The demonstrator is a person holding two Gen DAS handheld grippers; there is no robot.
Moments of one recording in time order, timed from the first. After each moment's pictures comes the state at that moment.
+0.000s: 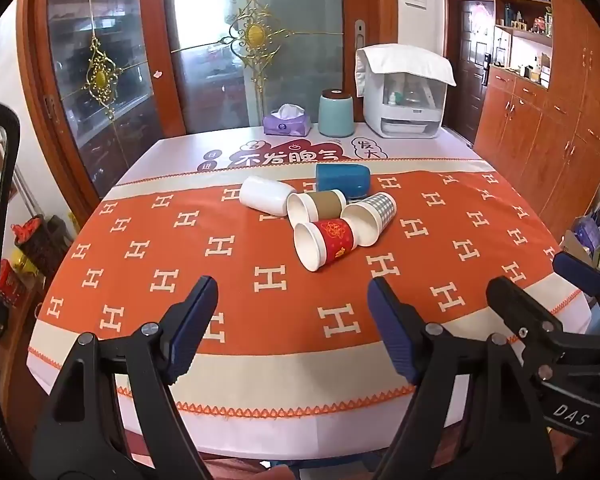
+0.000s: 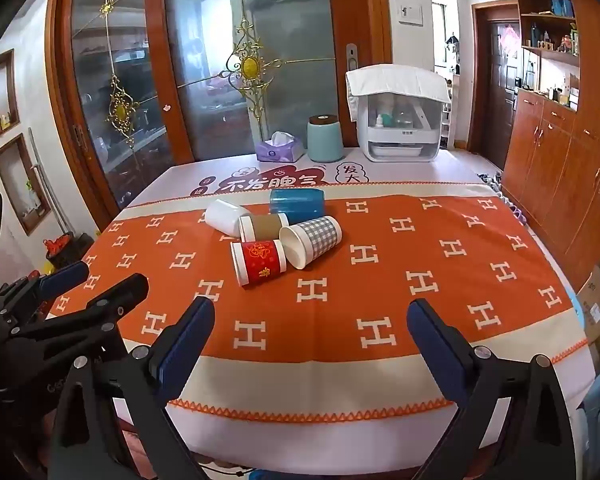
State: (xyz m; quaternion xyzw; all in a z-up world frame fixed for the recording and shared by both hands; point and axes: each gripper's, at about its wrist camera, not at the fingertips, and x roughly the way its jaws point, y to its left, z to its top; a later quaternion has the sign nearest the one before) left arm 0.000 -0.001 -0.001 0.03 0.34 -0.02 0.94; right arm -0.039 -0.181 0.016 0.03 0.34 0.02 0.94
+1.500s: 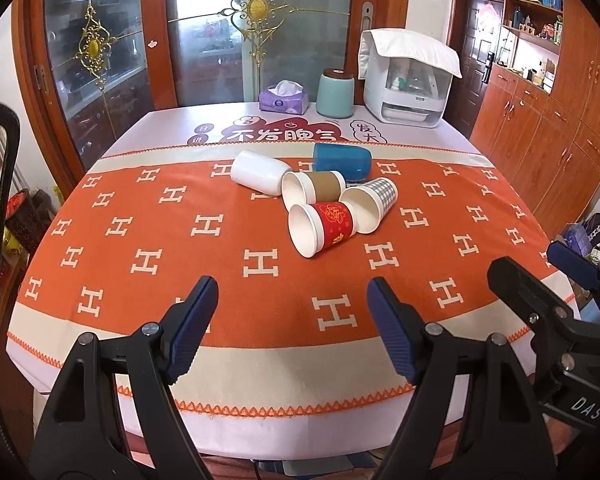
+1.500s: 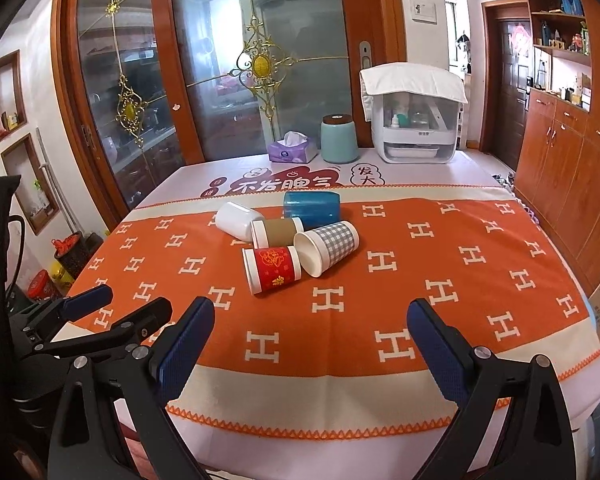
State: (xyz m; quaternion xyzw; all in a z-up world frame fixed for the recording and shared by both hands) left arm 0.030 0.015 -0.023 -0.01 0.38 -0.02 0.92; right arm -0.017 -0.168 0.012 0.03 0.34 0.05 0.94
